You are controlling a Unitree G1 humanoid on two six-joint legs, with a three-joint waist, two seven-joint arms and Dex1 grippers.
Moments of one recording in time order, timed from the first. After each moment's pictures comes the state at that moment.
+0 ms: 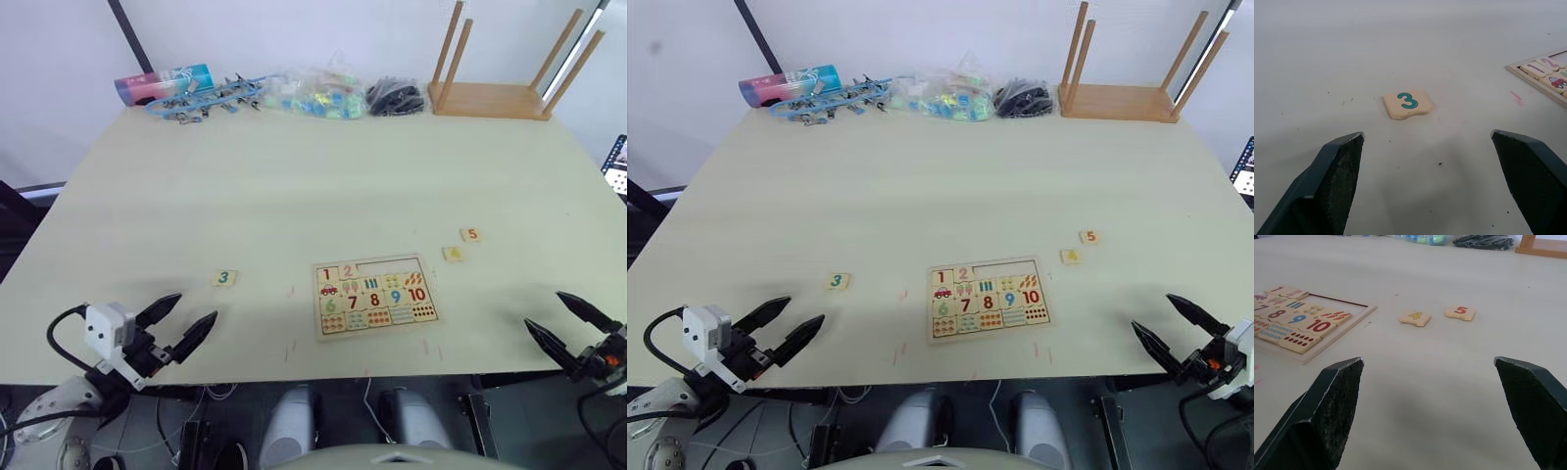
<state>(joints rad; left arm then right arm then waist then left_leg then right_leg) 0.42 0.51 0.50 -0.23 -0.54 0.19 -0.90 0.35 -0.53 -0.49 0.11 0.63 -0.22 1.13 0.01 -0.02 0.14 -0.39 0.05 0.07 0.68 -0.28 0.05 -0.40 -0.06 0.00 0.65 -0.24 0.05</state>
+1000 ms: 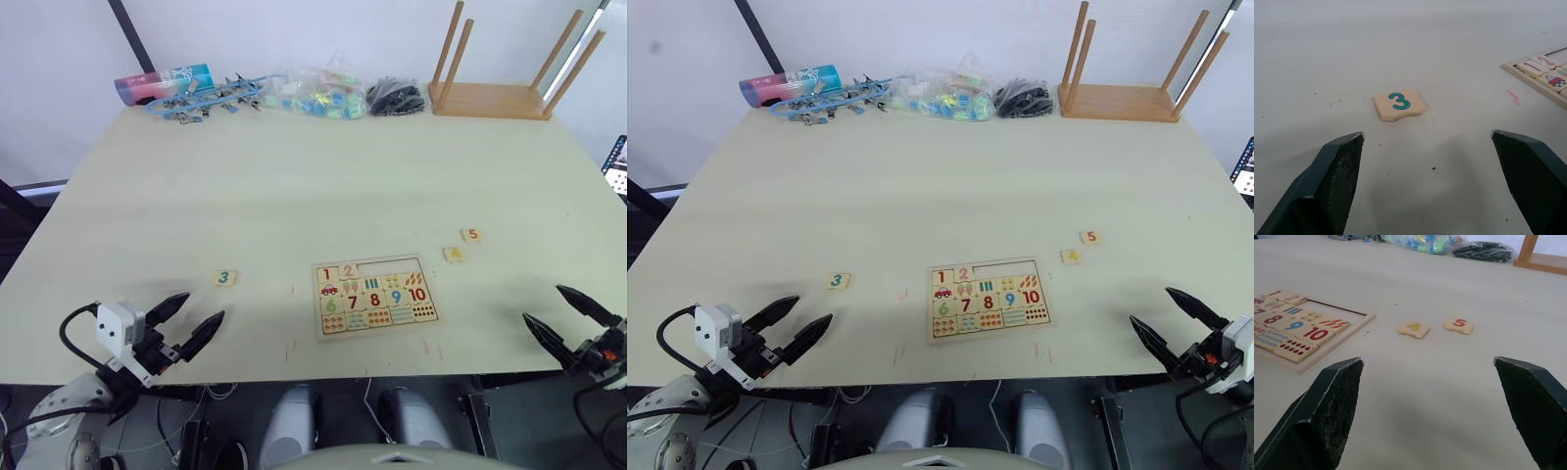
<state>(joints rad) 0.40 0.51 0.46 -0.20 -0.53 0.16 -0.90 0.32 -0.53 -0.49 0.10 0.61 -0.24 1.13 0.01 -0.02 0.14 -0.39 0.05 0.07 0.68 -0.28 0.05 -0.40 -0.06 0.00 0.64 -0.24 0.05</state>
